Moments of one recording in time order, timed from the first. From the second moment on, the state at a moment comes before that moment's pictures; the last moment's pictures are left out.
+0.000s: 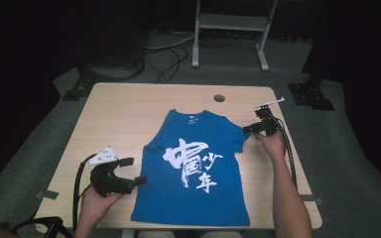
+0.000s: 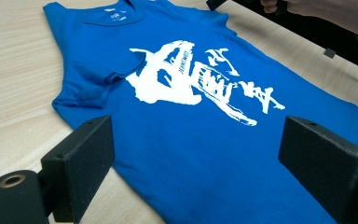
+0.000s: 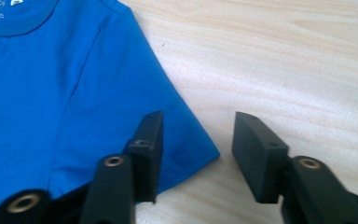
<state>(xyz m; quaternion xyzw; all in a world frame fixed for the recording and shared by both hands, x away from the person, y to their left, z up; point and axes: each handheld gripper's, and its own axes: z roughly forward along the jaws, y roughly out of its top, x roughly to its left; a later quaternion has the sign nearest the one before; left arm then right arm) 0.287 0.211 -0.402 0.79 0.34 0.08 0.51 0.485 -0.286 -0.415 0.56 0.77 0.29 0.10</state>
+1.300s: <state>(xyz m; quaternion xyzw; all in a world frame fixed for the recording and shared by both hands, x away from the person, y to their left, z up) 0.286 0.209 -0.400 0.78 0.34 0.08 0.51 0.442 -0.246 -0.381 0.50 0.76 0.39 0.16</state>
